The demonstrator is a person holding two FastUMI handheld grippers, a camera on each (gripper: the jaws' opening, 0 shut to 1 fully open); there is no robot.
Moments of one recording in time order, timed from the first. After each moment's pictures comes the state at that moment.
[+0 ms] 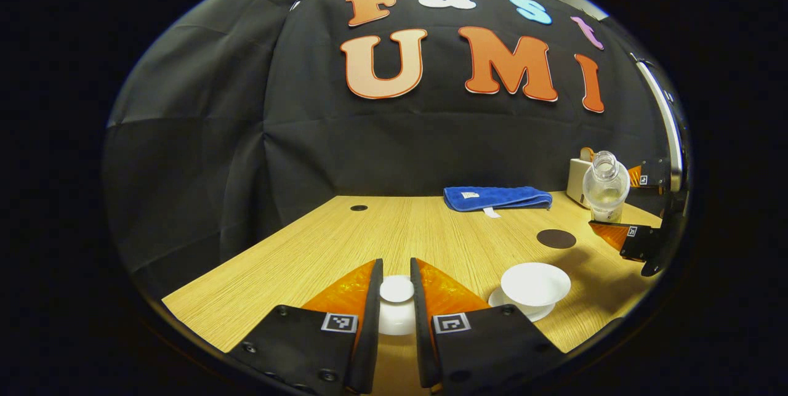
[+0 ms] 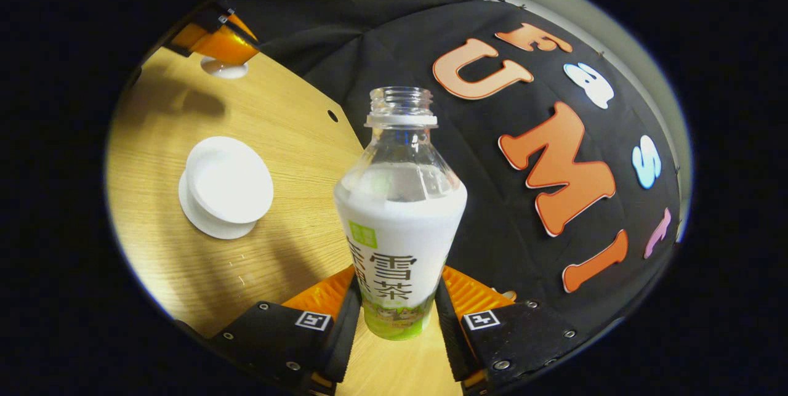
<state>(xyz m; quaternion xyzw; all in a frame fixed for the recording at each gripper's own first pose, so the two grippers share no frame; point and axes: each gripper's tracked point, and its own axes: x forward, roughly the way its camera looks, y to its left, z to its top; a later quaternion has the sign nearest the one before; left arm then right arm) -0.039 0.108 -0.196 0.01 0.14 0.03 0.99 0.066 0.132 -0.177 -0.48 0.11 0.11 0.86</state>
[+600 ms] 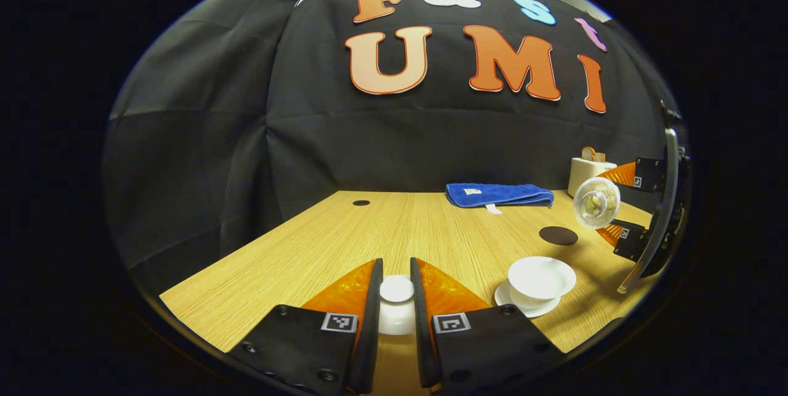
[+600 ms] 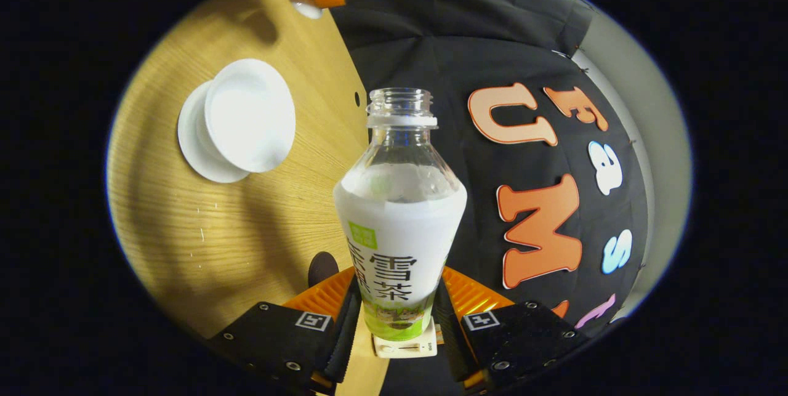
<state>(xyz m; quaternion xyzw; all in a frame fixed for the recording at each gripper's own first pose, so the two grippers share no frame) -0.041 0.114 -0.209 0.00 0.15 0.03 0.99 0.077 0.138 -0.175 -0.64 0.04 0.10 0.76</state>
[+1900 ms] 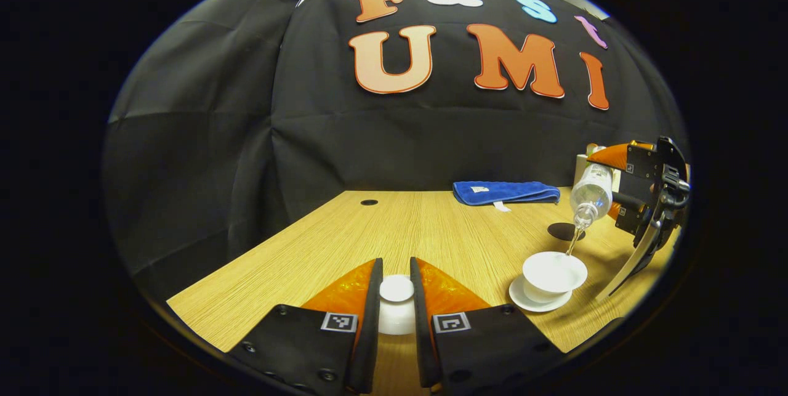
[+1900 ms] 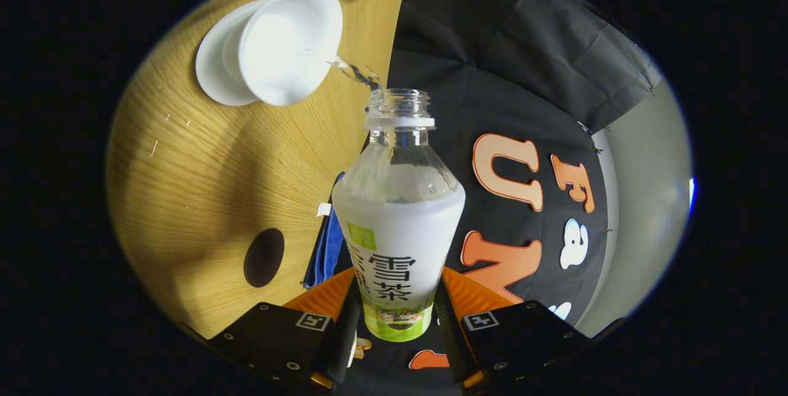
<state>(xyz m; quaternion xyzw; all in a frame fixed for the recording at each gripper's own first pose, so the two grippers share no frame) -0.042 0.132 -0.207 0.01 0.14 0.04 0.99 0.098 0.148 -0.162 -0.77 -0.06 0.09 0.63</state>
